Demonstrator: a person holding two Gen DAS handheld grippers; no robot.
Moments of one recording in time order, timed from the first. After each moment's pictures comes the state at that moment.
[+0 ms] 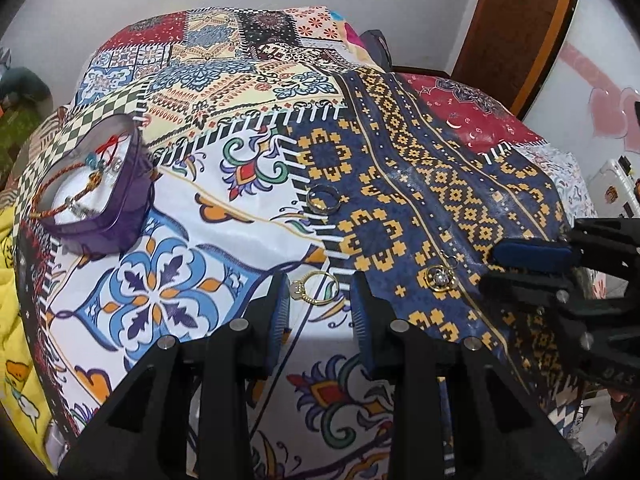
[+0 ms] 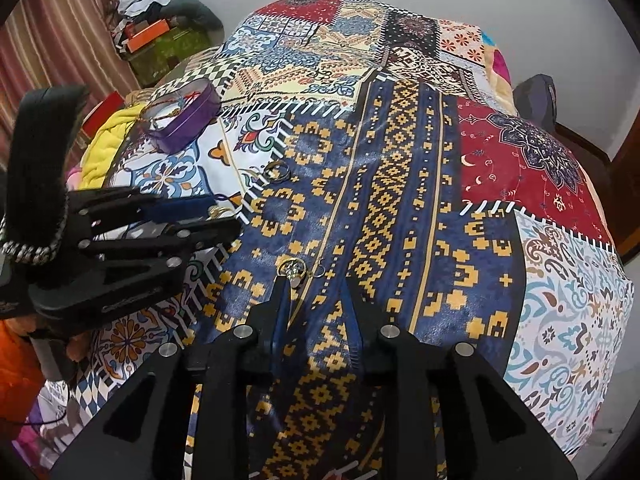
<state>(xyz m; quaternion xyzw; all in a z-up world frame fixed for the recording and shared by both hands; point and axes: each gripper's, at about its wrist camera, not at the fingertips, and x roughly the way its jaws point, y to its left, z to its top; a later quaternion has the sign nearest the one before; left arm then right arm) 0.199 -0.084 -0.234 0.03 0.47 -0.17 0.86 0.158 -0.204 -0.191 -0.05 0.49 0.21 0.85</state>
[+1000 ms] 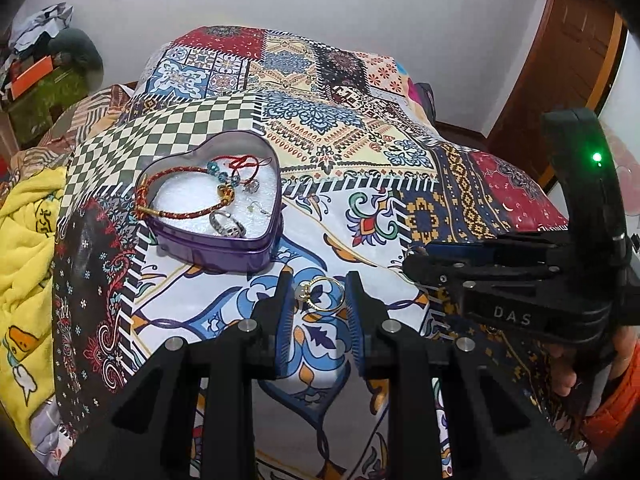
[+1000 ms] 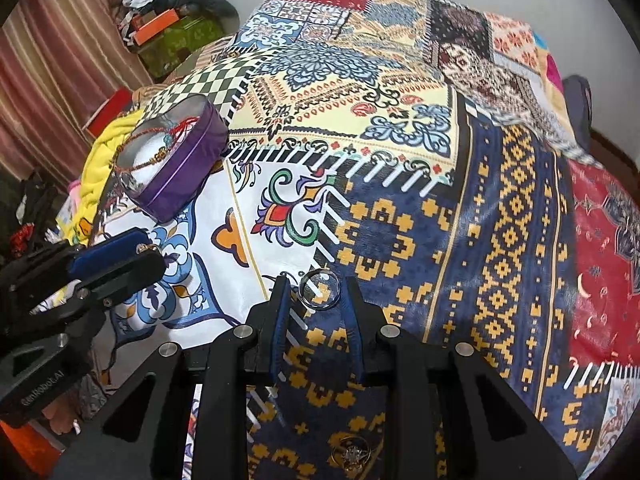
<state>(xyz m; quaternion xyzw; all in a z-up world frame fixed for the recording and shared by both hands) 0.199 0.001 -0.209 -0.05 0.42 -0.10 0.90 0.242 -0.129 -0.207 -0.04 0.51 0.24 0.82</state>
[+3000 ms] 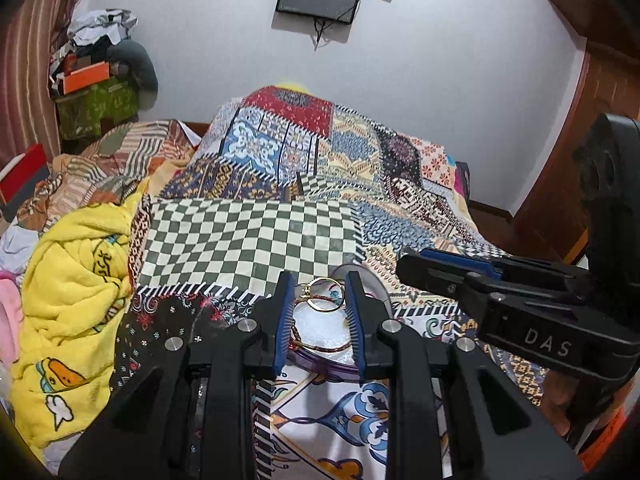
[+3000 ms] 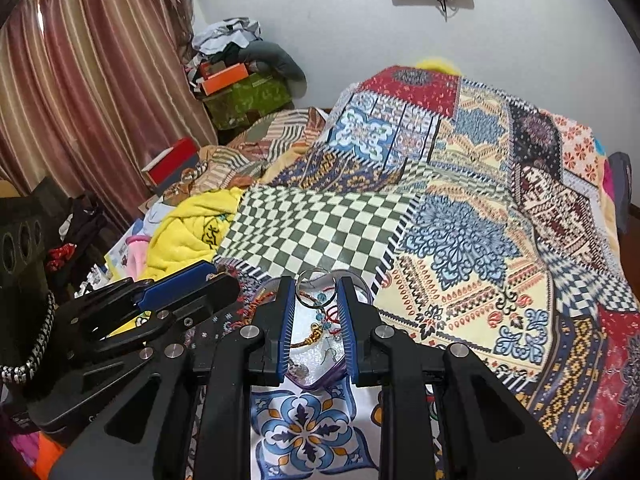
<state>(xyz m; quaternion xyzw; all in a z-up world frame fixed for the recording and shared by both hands) 0.221 0.094 -0.148 -0.11 0.33 -0.02 0.94 0.267 -0.041 -0.127 -0.02 0.40 0.34 0.85</state>
